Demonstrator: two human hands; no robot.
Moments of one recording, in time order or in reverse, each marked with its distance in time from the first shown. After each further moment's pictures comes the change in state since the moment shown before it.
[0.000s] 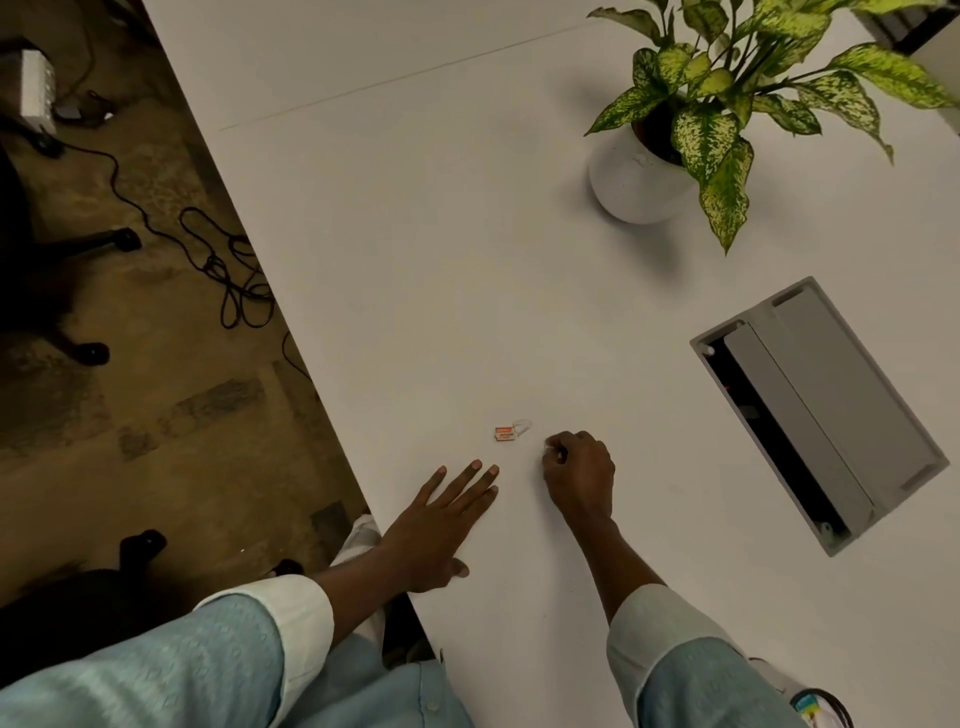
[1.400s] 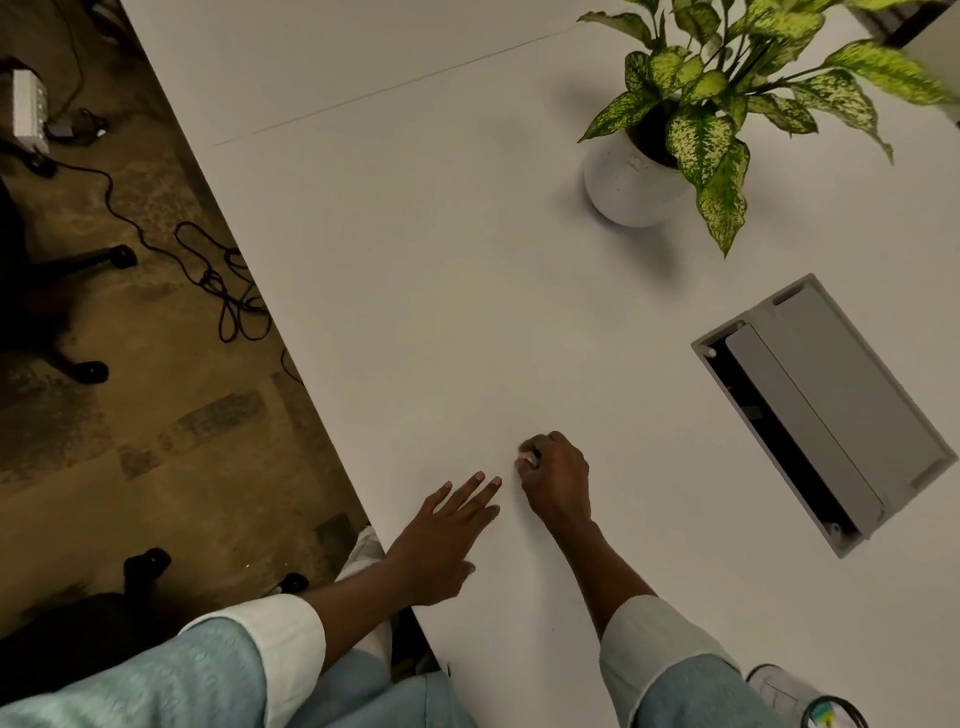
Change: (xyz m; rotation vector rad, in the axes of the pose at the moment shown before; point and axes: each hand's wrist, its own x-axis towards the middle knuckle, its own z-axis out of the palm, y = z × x) left_hand 0.002 0.000 -0.007 -0.113 0.051 0.015; right_hand 0.000 -0.023 0.014 0.045 -0.070 -0.118
